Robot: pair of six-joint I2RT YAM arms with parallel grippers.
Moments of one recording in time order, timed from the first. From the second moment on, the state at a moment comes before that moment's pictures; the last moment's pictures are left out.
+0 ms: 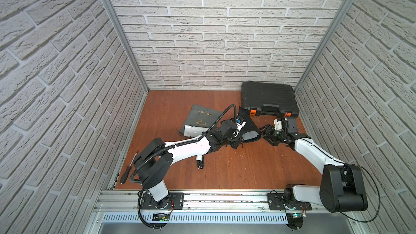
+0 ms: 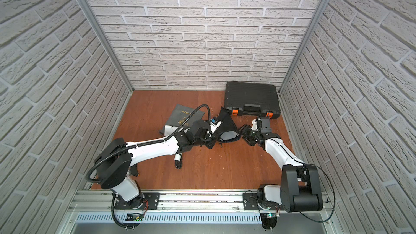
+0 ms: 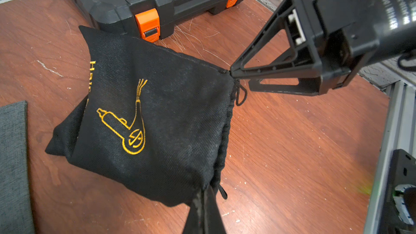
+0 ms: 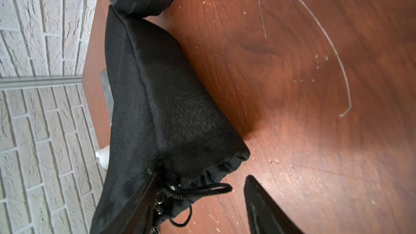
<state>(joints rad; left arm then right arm) -0.97 1.66 1.08 -0.06 0.03 -0.19 -0.02 1.31 0.69 -0.30 -0.44 0.84</state>
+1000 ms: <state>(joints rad) -1.09 1.74 1.17 -0.07 -0.04 -0.11 -0.10 1.13 0.49 -0.11 -0.39 1.51</state>
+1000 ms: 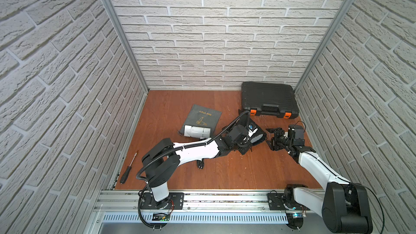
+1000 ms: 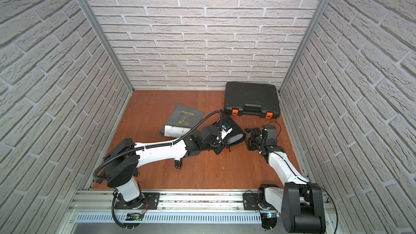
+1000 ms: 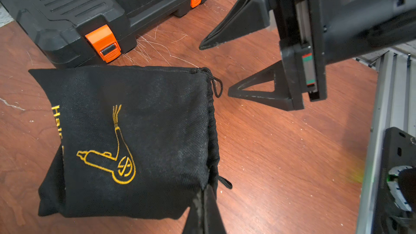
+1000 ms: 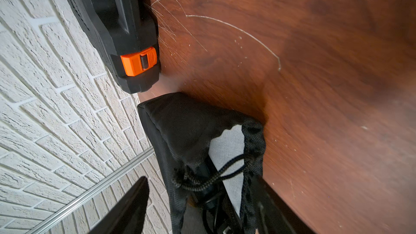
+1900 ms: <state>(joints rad) -1.12 1.80 1.26 -0.09 -0.07 -0.10 -0.06 1.15 0.45 -0.10 -0.31 1.64</state>
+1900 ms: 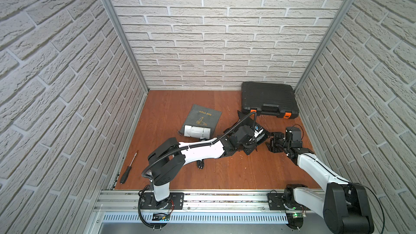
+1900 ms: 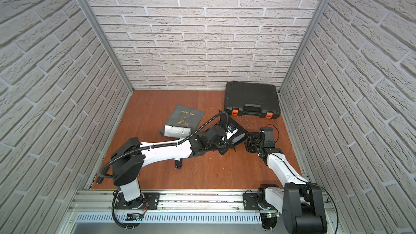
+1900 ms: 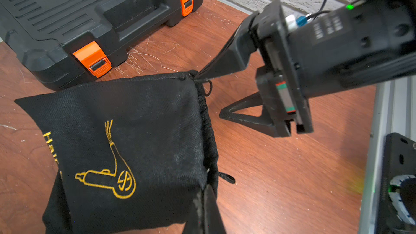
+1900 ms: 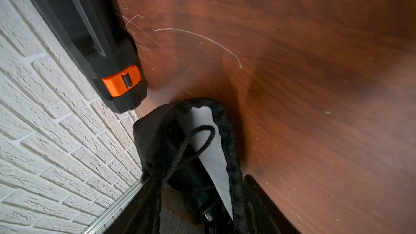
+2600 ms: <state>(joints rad) -1.14 1.80 1.26 -0.09 -0.07 -0.09 -0.11 1.20 0.50 -0.09 -0.28 1.62</state>
